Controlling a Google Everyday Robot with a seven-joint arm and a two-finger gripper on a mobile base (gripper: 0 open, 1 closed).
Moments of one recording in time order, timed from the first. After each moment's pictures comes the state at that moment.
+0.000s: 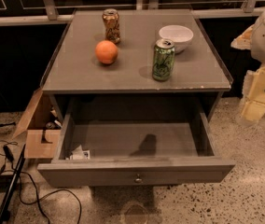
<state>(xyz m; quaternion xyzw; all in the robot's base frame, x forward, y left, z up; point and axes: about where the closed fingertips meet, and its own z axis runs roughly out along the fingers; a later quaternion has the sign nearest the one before) 0.438 -0.217 0.976 -0.60 0.78 -0.03 0.16</state>
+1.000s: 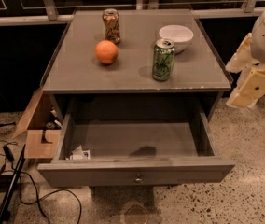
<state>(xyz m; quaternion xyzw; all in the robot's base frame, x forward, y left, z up) 0.438 -0.217 0.976 -0.60 0.78 -0.03 0.16</state>
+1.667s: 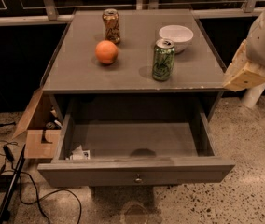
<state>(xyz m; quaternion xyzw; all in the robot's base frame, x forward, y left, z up) 0.448 -0.213 0.971 -0.59 0.79 -0.04 0.18</state>
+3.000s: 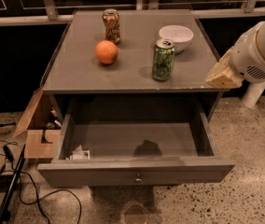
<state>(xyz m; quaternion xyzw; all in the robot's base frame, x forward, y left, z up) 0.499 -0.204 0.942 -0.51 0.80 -0.05 0.30</state>
